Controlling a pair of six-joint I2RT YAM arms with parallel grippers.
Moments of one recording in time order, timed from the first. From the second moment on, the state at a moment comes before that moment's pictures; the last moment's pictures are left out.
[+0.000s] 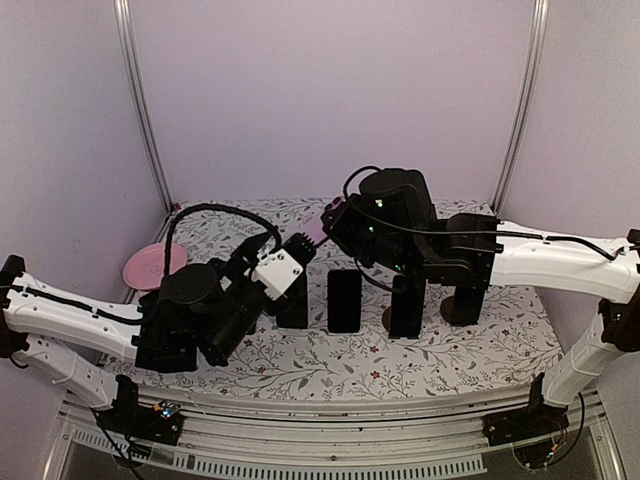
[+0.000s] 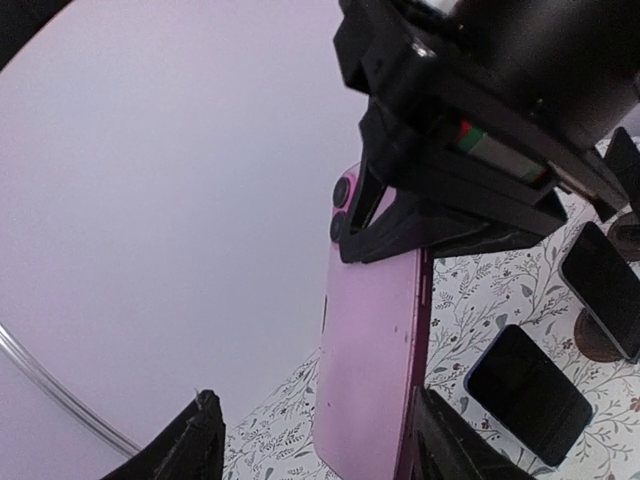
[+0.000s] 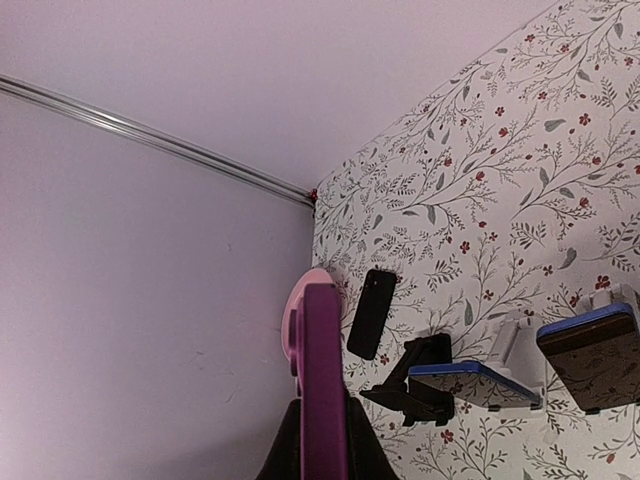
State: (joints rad) left arm -1.37 1.29 0.76 0.62 -0.93 0.74; right arm 1.17 1.57 1.42 -0.20 0.54 1.25
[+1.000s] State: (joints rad) left arm -1.31 1.42 0.83 0.62 -1.01 0.75; right arm 1.19 1.57 1.43 -0.19 0.55 1.30
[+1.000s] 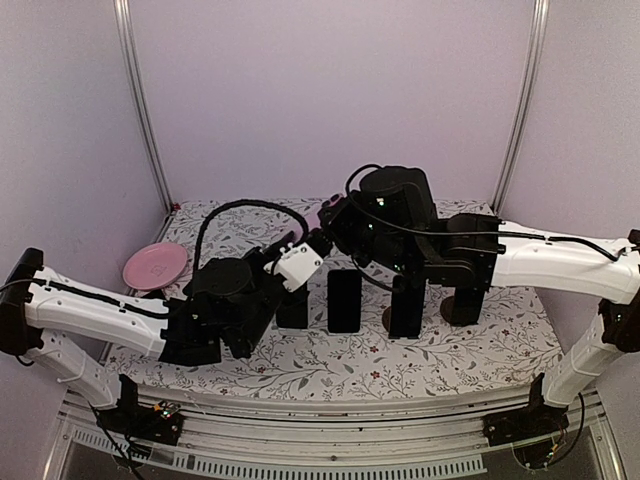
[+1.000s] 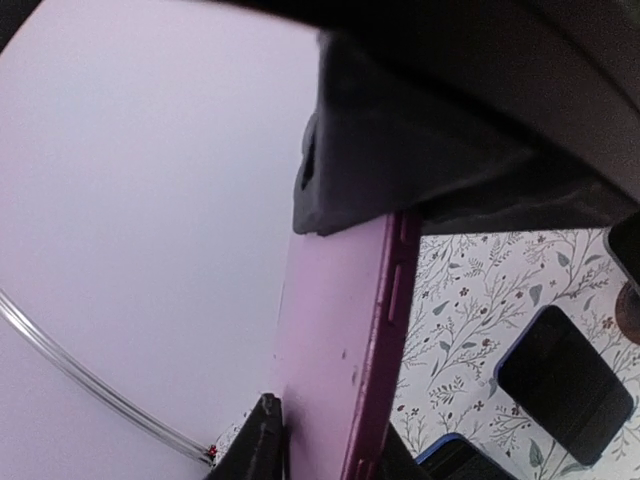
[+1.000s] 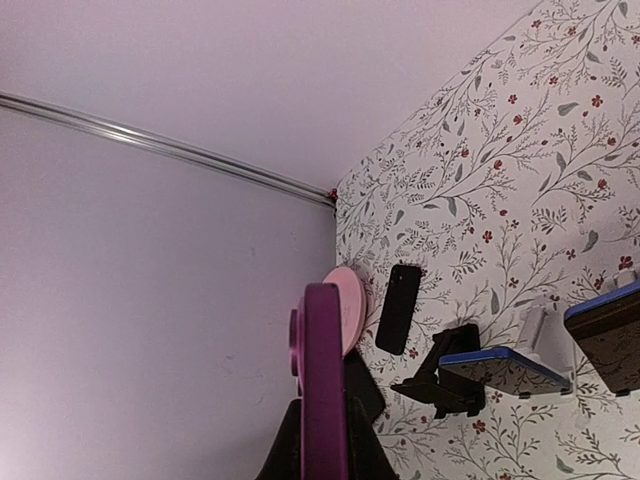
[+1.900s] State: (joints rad) left arm -0.97 0.93 0.57 0.33 -0.36 -0.04; right arm 1.19 1.55 1.38 0.13 0.33 0.74
